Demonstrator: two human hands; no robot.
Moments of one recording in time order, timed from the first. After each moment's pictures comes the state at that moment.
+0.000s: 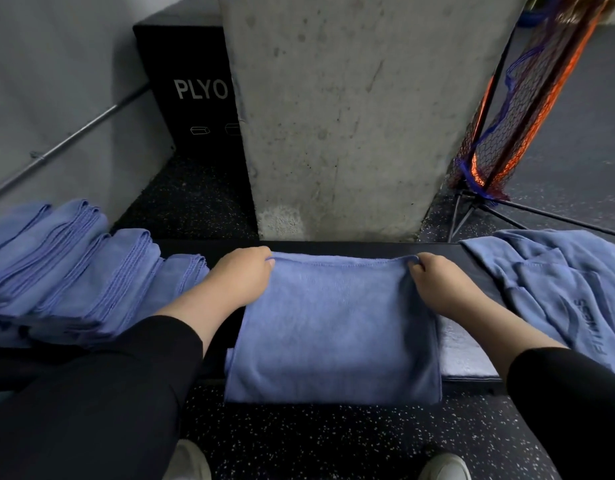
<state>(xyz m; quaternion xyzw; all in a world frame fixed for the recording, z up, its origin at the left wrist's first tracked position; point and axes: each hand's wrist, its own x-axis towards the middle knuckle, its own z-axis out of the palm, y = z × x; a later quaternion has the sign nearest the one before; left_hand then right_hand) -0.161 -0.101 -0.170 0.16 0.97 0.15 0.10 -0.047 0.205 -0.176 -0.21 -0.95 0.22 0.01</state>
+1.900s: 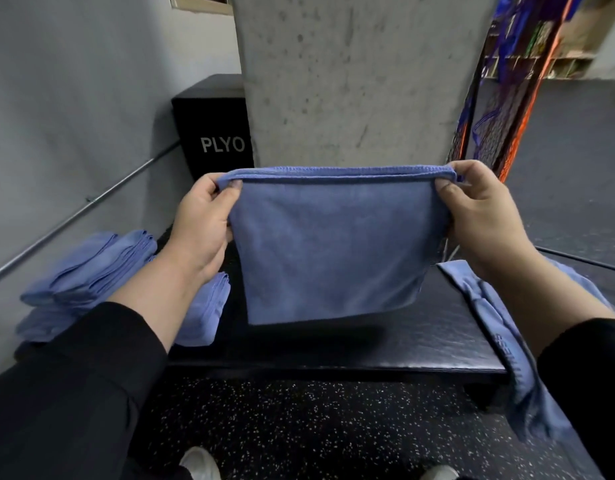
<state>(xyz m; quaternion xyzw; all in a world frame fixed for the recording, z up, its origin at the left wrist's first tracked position) -0.089 -0.131 -0.010 0.13 0.62 0.77 -0.04 0.023 0.178 0.008 -0.07 -0.75 0.58 0.30</state>
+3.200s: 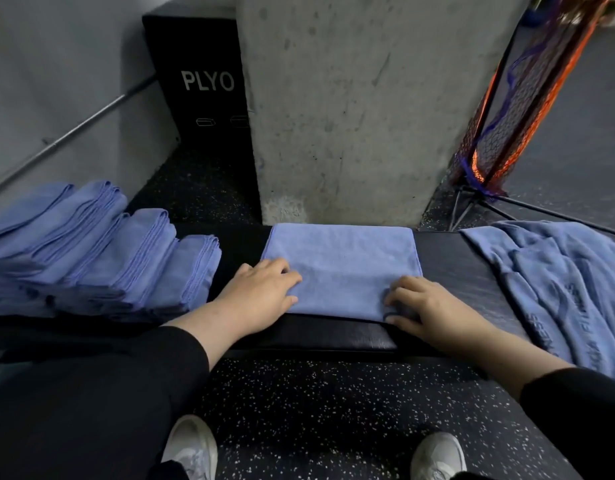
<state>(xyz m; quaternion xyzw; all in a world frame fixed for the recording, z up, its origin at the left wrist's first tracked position) -0.099 -0.117 -0.187 0.37 0.93 0.03 0.07 0.016 0.190 -0.199 0.16 -0.98 0.13 0.04</state>
